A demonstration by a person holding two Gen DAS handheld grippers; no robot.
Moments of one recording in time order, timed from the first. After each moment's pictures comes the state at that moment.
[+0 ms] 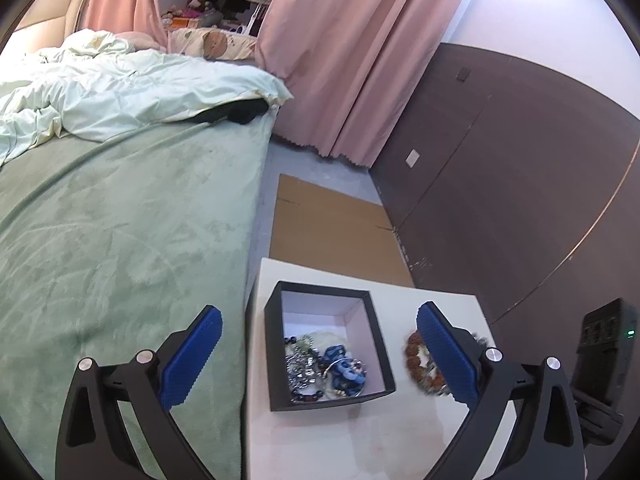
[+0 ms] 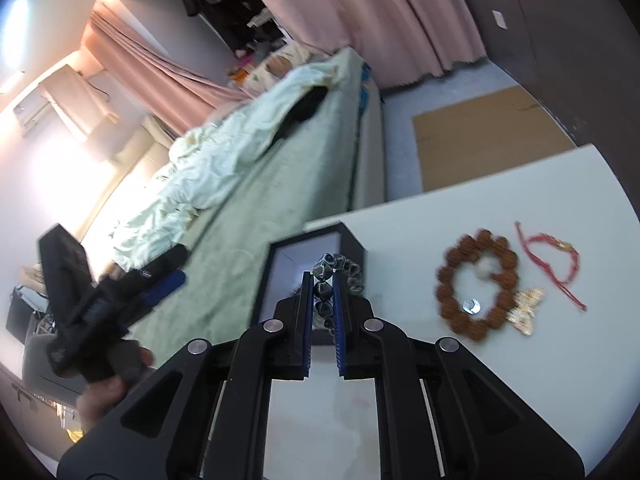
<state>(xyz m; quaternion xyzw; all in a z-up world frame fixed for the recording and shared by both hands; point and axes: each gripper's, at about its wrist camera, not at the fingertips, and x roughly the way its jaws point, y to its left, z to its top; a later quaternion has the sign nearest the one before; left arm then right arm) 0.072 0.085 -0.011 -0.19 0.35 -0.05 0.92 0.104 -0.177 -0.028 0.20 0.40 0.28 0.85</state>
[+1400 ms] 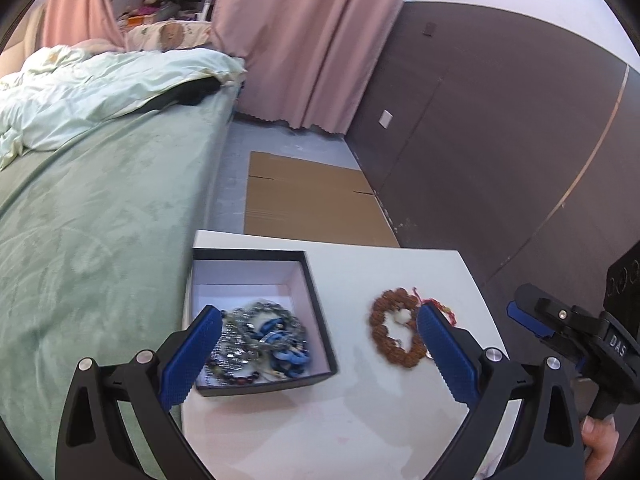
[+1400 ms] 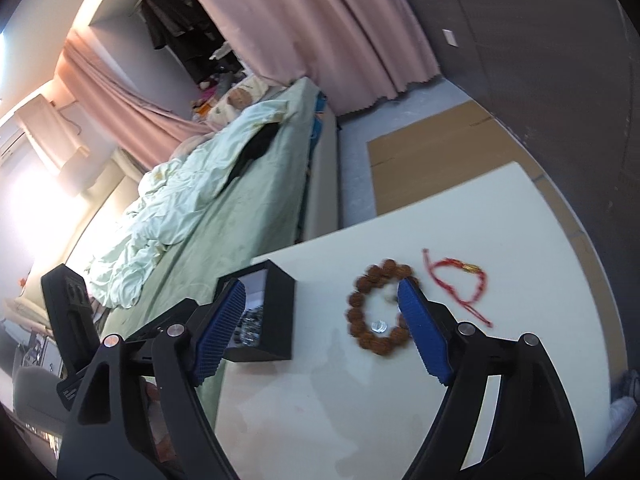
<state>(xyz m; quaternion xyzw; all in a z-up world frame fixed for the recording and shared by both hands) 0.086 0.001 -0.027 -0.13 0.38 -0.10 0.91 0.102 -0.262 -0.023 0.22 0.39 0.19 0.87</state>
